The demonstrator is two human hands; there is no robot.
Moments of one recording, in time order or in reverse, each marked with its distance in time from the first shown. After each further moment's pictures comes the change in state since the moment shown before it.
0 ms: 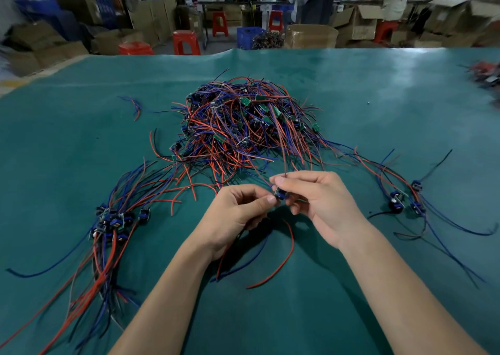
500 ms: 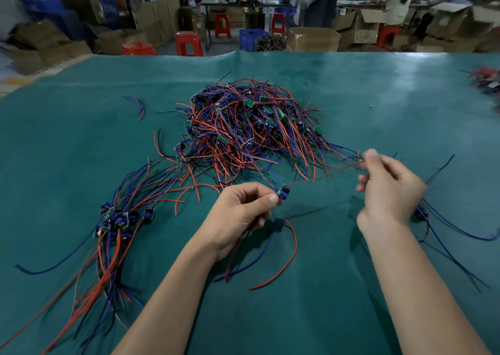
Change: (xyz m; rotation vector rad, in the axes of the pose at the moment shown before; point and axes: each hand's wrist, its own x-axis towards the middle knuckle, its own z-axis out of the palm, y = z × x) left_hand 0.000 0.000 -0.001 -0.037 0.019 -0.036; right_hand 0.013 -0.010 -0.051 0.081 0.909 -0.324
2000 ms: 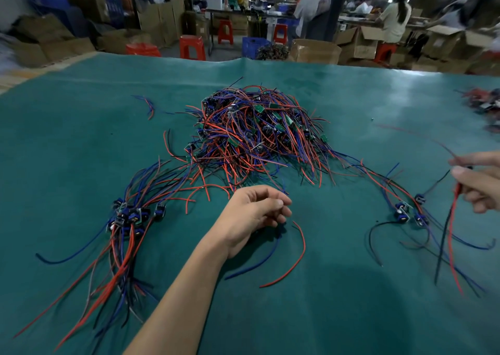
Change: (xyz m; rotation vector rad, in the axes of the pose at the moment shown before) left_hand -0.001 0.004 0.000 -0.094 -0.033 -0.093; right_hand 0.061 -0.111 -0.098 -0.755 -0.474 -0.119
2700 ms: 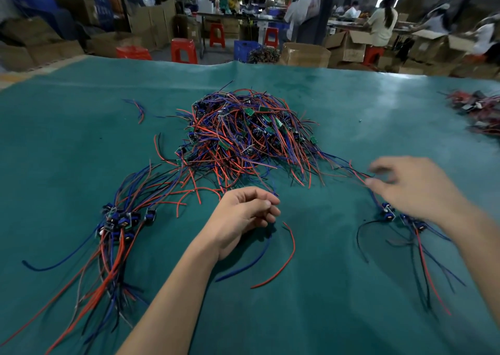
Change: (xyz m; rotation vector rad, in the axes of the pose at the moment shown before) left_hand 0.000 0.001 0.000 -0.027 0.025 -0.021; right_hand 0.000 -0.030 0.065 -0.857 -0.128 -0.274
